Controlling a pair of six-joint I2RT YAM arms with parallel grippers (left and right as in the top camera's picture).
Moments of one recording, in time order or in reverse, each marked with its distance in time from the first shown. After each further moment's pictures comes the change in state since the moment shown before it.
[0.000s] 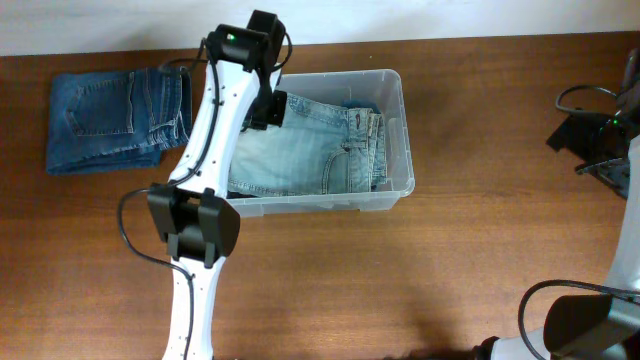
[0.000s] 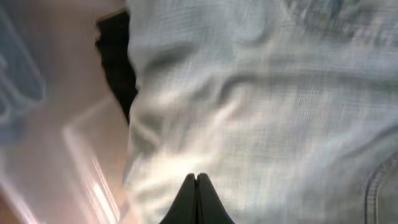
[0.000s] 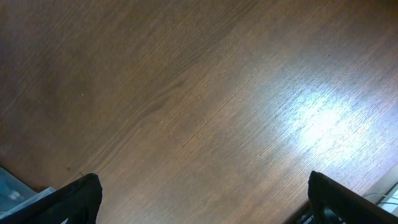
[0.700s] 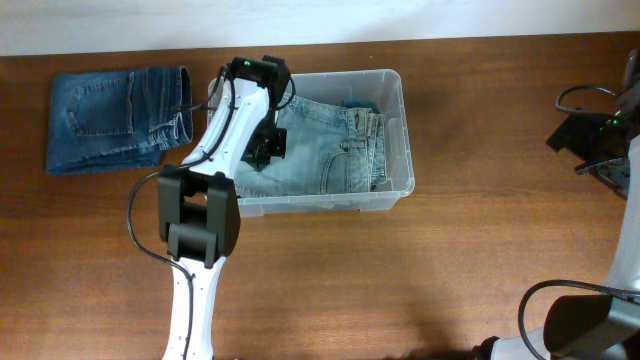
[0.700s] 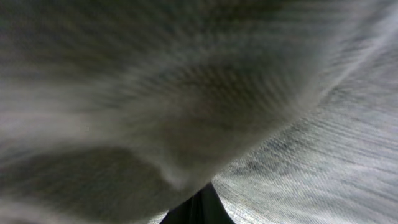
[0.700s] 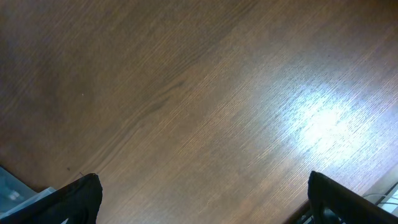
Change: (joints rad) left arm 0.000 -0.001 -0.377 0.122 0.009 -0.119; right arm 0.000 0.000 0.000 0.000 0.000 0.000
